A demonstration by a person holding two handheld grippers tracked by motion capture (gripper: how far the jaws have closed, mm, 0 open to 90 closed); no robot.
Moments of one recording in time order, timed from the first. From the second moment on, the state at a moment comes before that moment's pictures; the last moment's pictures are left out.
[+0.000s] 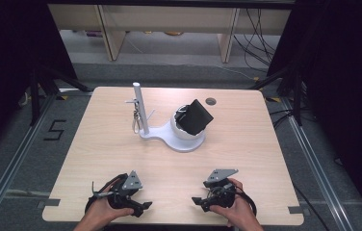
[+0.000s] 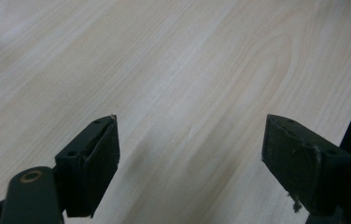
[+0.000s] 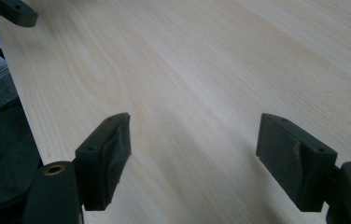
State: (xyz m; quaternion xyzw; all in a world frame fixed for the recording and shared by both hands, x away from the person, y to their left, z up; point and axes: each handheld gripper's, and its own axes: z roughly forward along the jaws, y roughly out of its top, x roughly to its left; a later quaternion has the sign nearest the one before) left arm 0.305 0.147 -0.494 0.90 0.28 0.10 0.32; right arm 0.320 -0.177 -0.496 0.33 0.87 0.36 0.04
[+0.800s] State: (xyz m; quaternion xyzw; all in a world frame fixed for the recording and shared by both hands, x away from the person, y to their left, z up) left arm 0.277 0.165 -0.502 0.88 0.32 0.12 0.34; right arm 0.320 -0.177 -0.497 0.34 0.86 0.37 0.06
